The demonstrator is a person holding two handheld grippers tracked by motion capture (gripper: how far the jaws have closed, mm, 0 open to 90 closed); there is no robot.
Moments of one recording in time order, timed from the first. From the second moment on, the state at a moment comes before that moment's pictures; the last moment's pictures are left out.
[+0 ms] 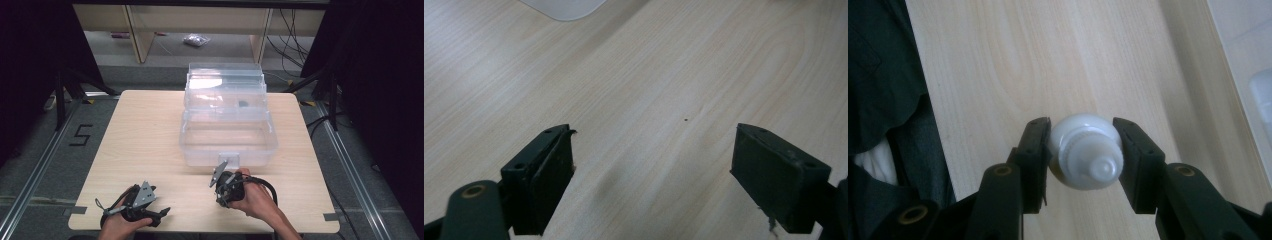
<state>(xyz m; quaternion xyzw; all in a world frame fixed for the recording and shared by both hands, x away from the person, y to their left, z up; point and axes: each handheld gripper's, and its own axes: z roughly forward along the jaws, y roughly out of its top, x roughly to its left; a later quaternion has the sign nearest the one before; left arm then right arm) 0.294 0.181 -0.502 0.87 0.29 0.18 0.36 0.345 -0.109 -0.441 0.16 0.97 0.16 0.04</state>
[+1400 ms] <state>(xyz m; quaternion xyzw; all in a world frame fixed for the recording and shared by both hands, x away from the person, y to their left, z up) 0.296 0.182 -0.502 0.87 0.29 0.18 0.35 0.378 -0.166 -0.379 0.20 0.96 0.17 0.06</state>
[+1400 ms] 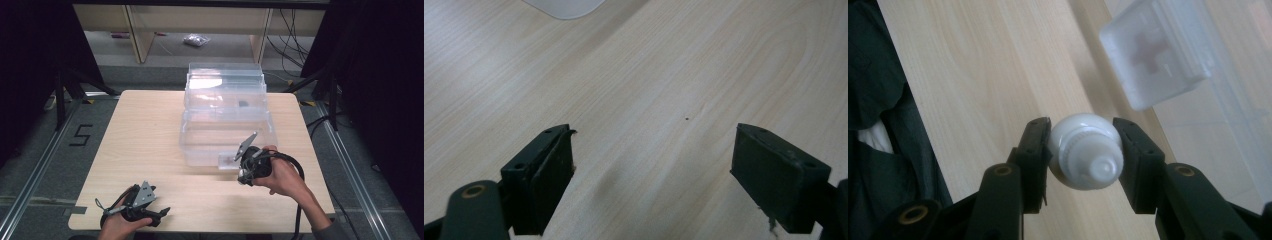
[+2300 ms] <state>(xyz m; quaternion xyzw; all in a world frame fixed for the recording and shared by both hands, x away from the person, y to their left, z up) 0.295 0.182 -0.502 0.87 0.29 0.18 0.35 0.401 -0.189 -0.340 0.24 0.96 0.14 0.05</state>
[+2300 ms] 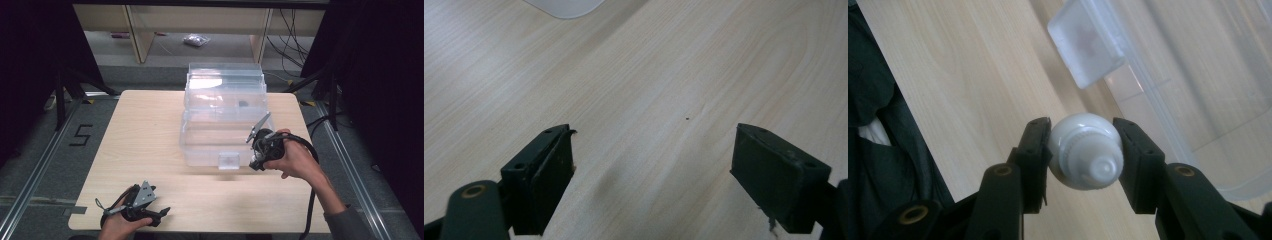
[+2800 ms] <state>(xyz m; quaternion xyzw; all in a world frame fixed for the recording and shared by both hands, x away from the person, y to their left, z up) 0.296 0.182 -0.502 0.87 0.29 0.18 0.35 0.438 -0.200 -0.324 0.28 0.95 0.14 0.06</state>
